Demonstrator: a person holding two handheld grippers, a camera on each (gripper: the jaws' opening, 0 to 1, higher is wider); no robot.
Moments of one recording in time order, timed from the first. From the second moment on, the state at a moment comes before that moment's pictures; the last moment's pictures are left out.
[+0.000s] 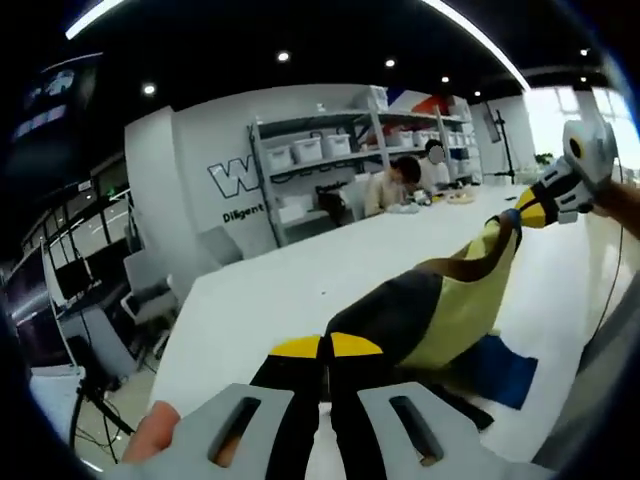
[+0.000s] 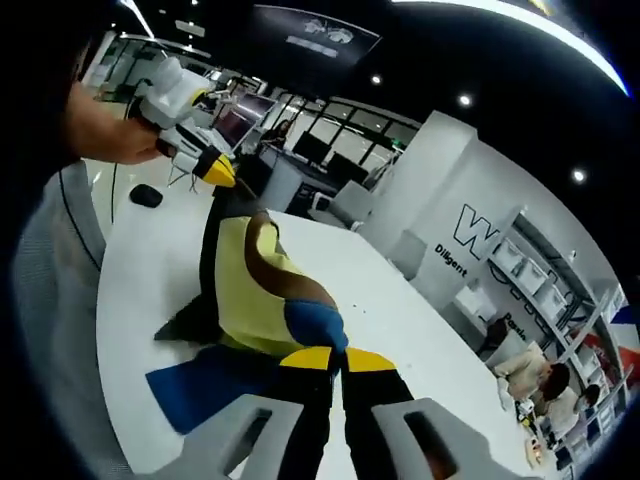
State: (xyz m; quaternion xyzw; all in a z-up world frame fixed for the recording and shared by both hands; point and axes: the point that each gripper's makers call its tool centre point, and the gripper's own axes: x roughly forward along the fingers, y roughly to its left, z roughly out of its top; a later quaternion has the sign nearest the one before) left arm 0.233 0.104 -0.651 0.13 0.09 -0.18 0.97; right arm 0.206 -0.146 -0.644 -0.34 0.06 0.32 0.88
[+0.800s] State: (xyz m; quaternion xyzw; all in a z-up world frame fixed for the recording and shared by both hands) left arm 0.277 0.090 -0.632 0.16 0.04 -0.20 0.97; right arm 0.261 -0.151 -0.641 -0.38 0.09 0.30 0.87
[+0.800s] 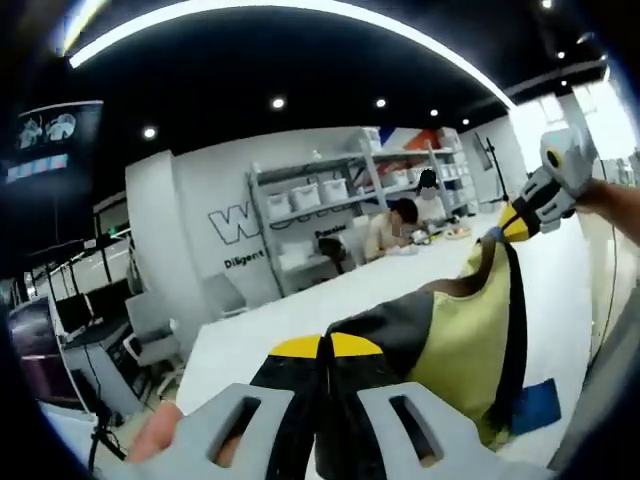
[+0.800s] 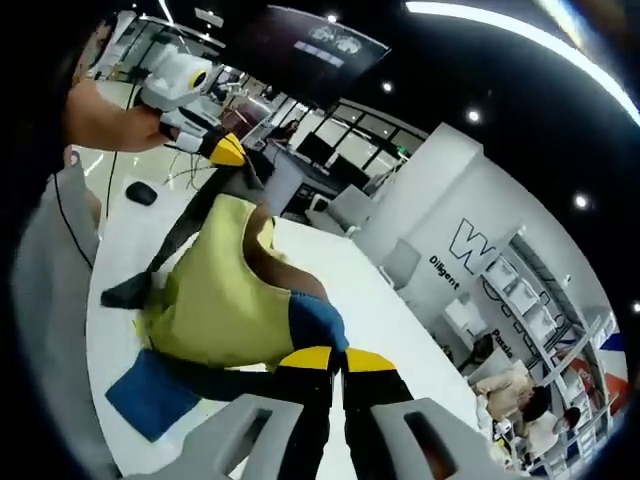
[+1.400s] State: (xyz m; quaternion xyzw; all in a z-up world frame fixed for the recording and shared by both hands) left arm 0.409 0.079 -0.723 0.24 0.12 -0.19 0.94; right arm 0.394 -0.172 -0.724 -0.39 0.17 0.25 0.87
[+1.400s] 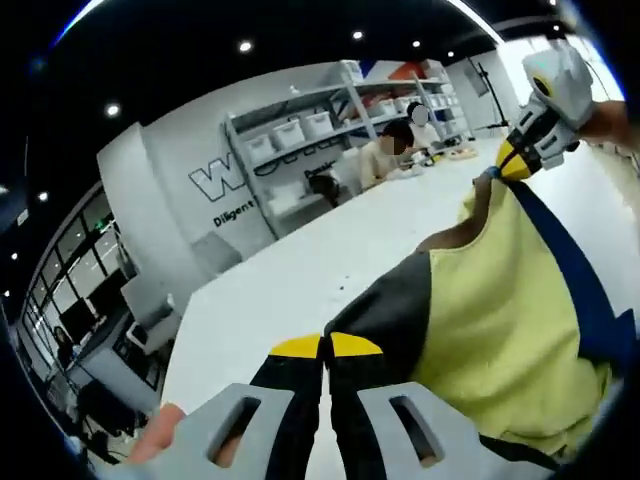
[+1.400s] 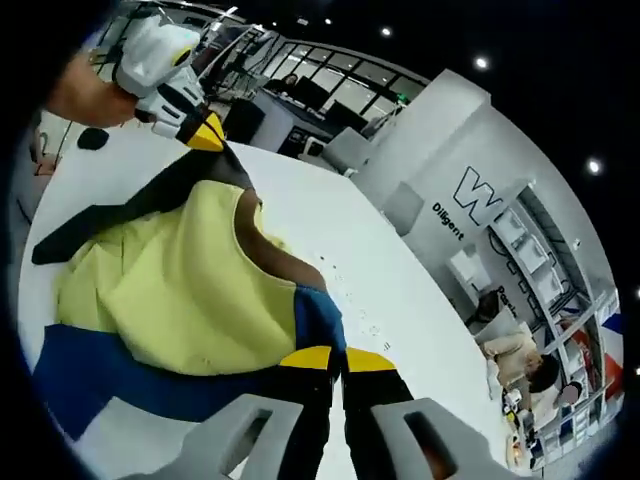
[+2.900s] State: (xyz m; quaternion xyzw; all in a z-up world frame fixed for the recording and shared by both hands) left arm 0.510 0.083 -0.821 0.26 0.23 -0.17 0.92; right arm 0.485 -0.189 -0.821 -0.23 0.29 0.16 0.91
